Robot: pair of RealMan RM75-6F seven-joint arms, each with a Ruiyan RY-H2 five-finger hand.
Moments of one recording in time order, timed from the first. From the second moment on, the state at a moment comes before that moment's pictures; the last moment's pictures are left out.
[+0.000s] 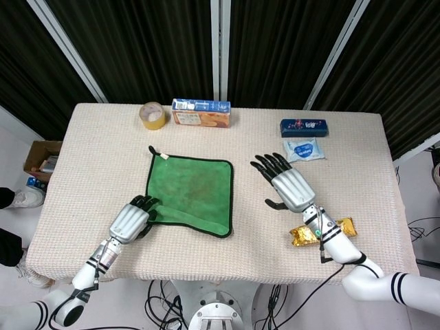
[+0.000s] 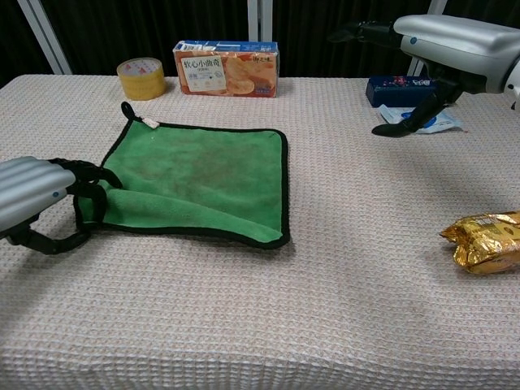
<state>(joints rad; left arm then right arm) -0.43 -1.61 0.05 -1.27 1.56 1.18 0.20 0.69 -1.36 0.12 -1.60 -1.40 1.08 -0.11</state>
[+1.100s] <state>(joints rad) -0.32 -1.27 0.01 -1.50 1.44 1.33 -0.07 0.57 -1.26 0.11 -1.65 -1.38 1.20 -0.14</state>
